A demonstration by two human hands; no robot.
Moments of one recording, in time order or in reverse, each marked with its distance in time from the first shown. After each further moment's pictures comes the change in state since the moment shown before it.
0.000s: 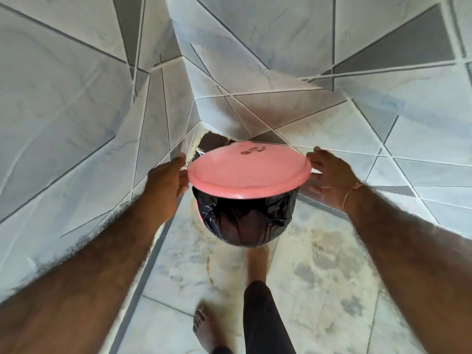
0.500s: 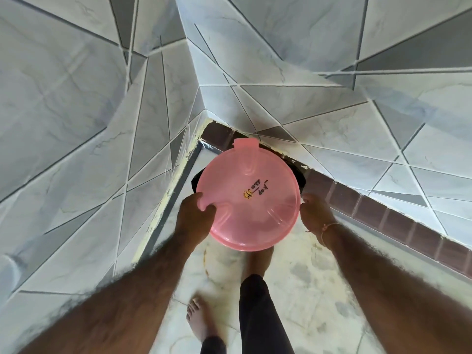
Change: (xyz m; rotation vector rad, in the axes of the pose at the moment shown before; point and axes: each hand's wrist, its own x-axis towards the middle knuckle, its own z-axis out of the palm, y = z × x) left_hand 0.003 -0.099 0.025 0.709 0.030 0.131; right_hand 0.027 0.085 0.020 -0.568 0.061 -0.037
